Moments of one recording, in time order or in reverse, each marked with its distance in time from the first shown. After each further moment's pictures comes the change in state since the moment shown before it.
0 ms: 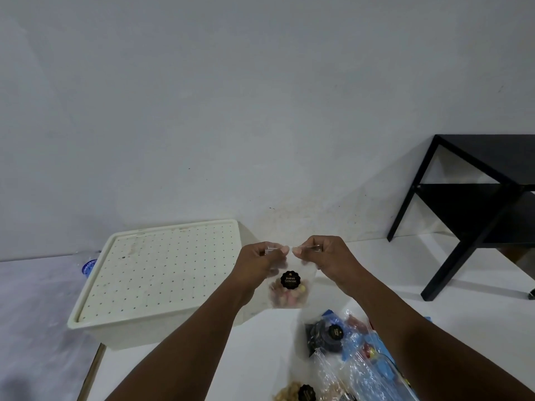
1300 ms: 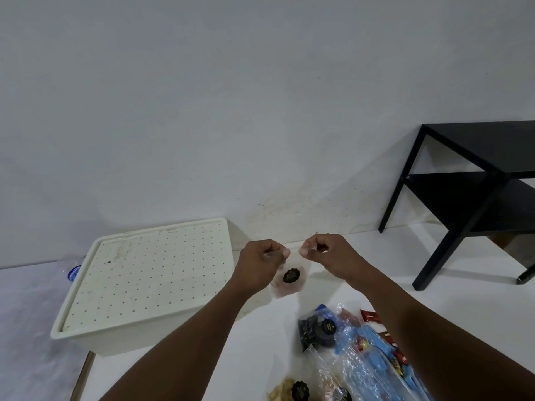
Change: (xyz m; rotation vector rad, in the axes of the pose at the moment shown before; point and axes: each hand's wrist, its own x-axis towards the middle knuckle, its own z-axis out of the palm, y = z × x) left_hand 0.009 -0.005 0.016 0.449 0.046 0.180; right_hand 0.004 0.014 -0.029 -0.213 0.019 0.031
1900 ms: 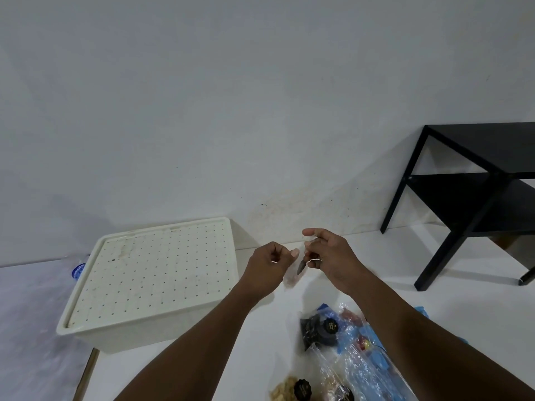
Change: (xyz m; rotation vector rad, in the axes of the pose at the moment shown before) left_hand -0.005 -0.004 0.017 -0.107 -0.044 -0.054; right_hand 0.001 0.004 0.017 0.500 0.101 0.119
